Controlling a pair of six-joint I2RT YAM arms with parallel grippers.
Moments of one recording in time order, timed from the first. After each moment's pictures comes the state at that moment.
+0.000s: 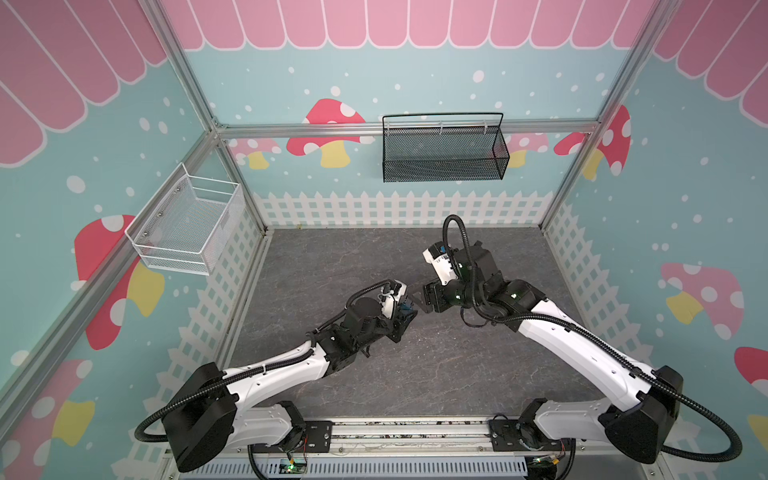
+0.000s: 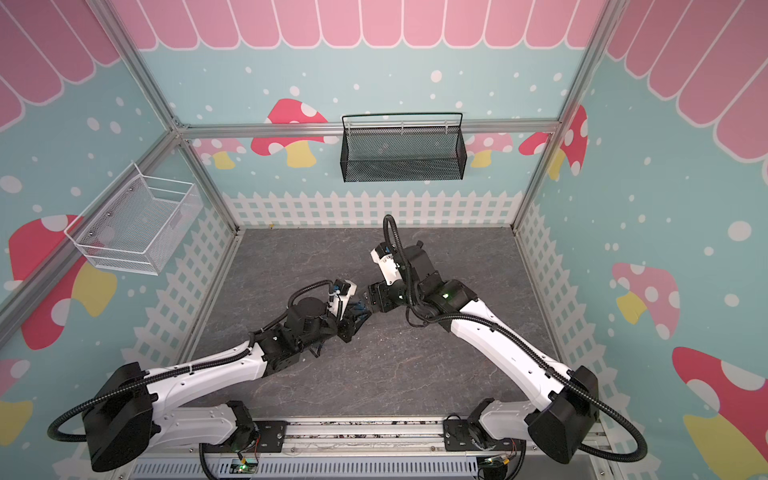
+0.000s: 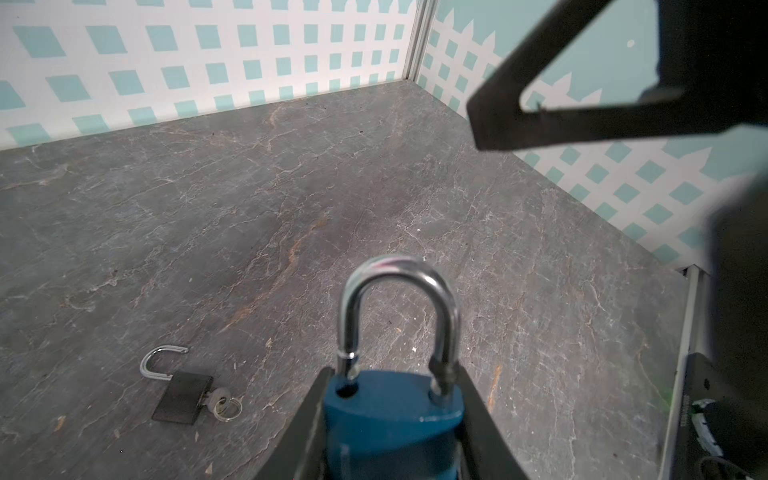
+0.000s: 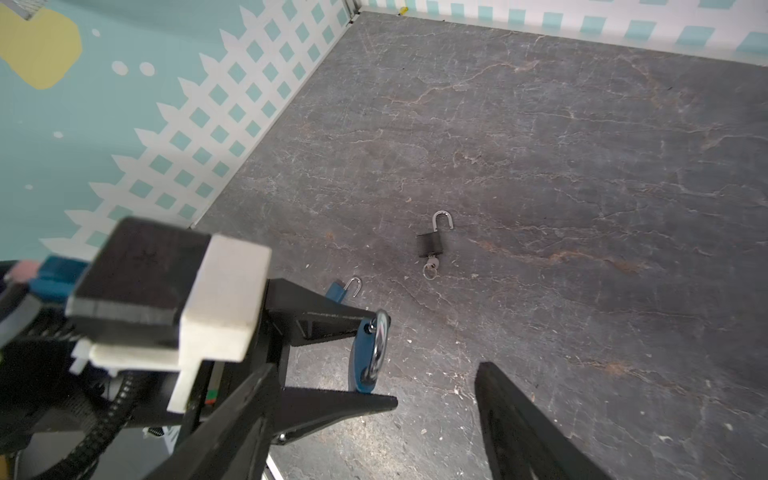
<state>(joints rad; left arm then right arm) -0.83 1.26 0.67 0.21 0.01 -0.22 0.70 1.32 1.27 -0.59 -0.19 0.27</state>
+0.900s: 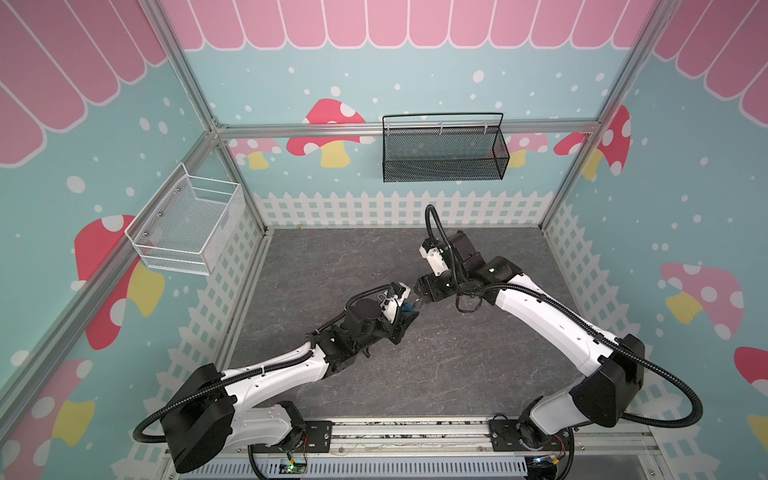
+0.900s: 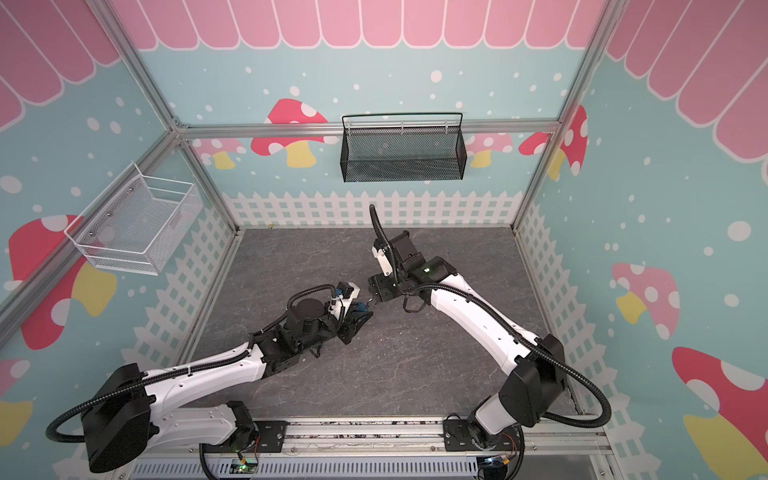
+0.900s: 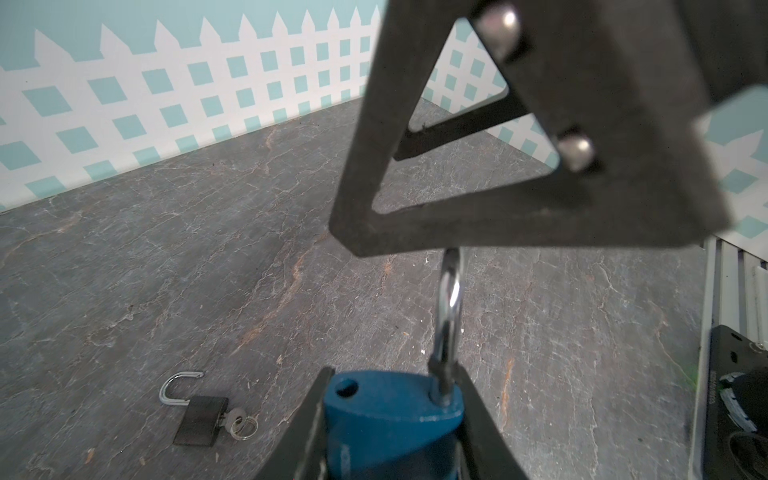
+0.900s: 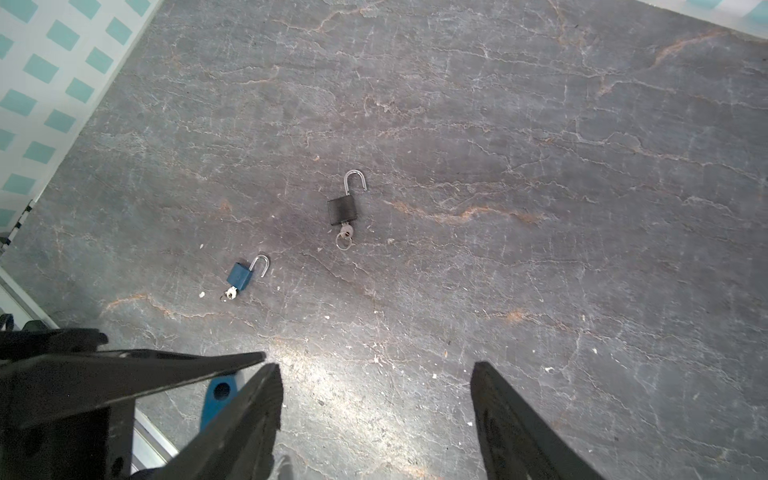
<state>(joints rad) -0.84 1.24 0.66 0.23 0.00 -0.12 0.65 1.51 1.44 -0.83 -0.05 0.18</state>
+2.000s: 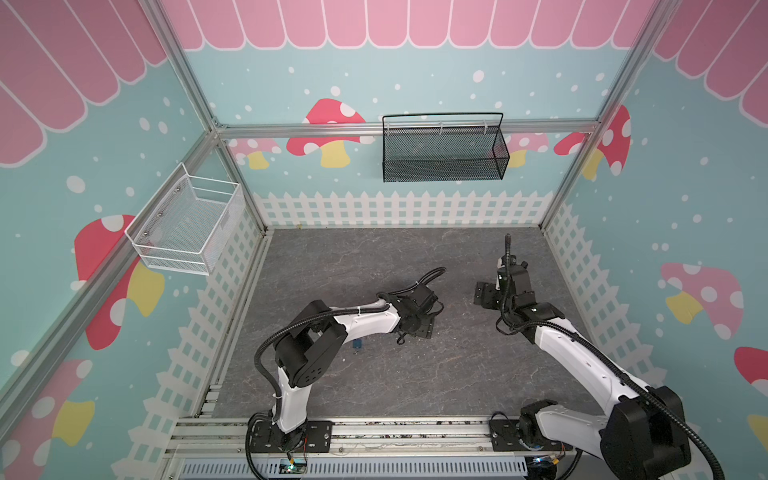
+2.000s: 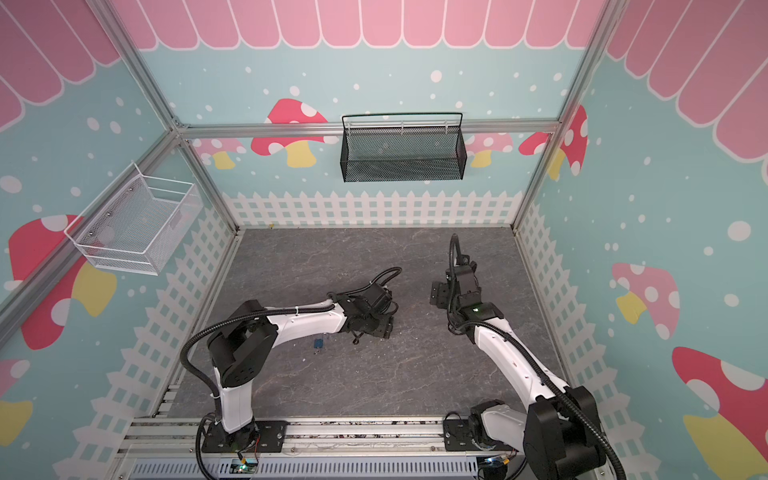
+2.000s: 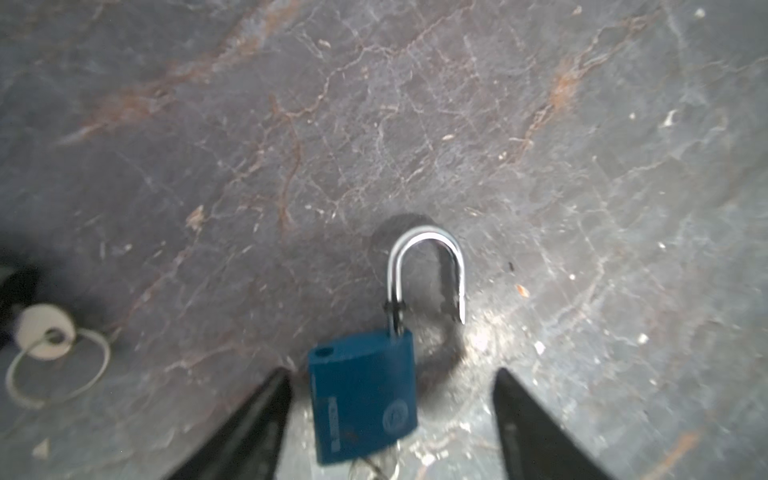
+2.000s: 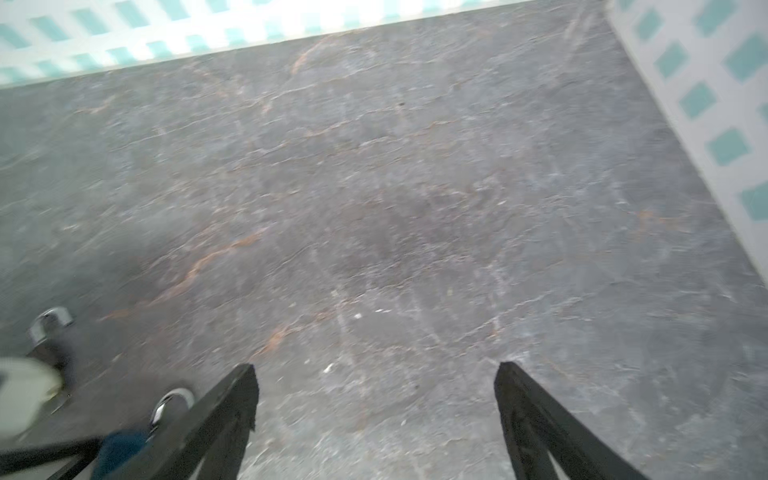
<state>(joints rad) -0.85 1.94 1.28 -0.45 -0.07 -0.55 0.24 1.19 0.76 -0.27 0.28 0.31</state>
